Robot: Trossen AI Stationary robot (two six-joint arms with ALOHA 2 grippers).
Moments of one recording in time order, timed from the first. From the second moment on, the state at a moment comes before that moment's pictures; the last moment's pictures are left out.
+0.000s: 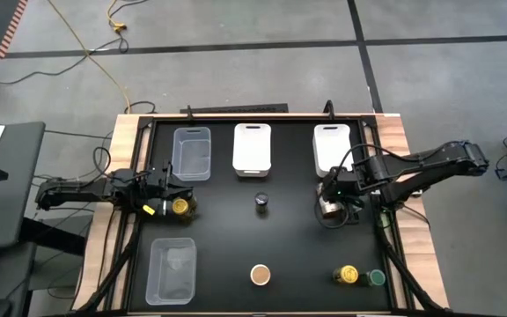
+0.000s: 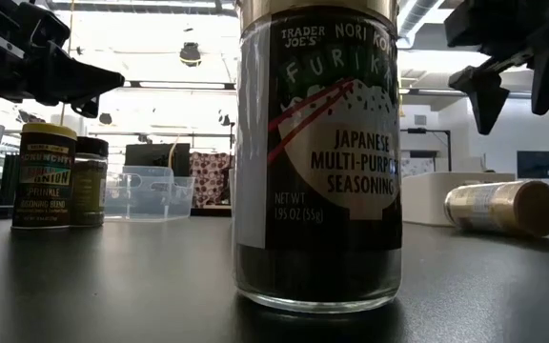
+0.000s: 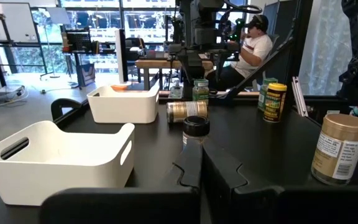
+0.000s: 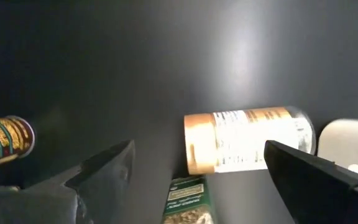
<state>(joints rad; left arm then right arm) 0.00 0.02 0.01 0.04 -0.06 0.00 0.15 1.11 0.92 -1.07 -0.02 0.11</state>
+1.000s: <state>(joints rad) 0.00 0.02 0.01 0.04 -0.06 0.00 0.09 1.11 0.92 -1.34 0.03 1.10</state>
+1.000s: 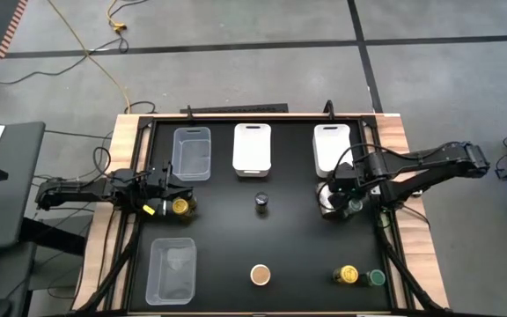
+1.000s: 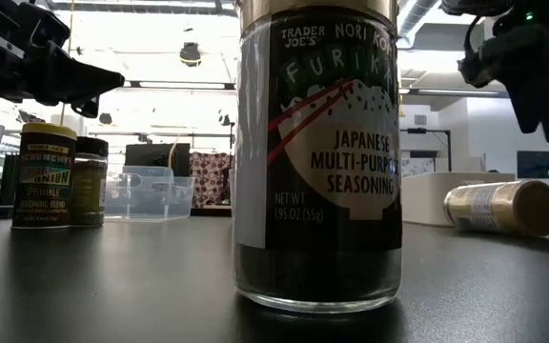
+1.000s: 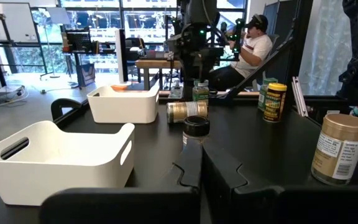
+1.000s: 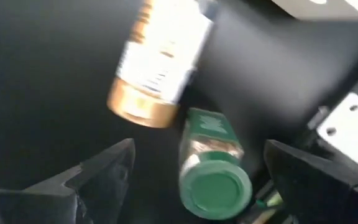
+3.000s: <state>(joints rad) 0.00 0.02 0.01 0.04 -0.06 0.00 0.21 1.12 0.71 -1.21 -0.05 1.35</state>
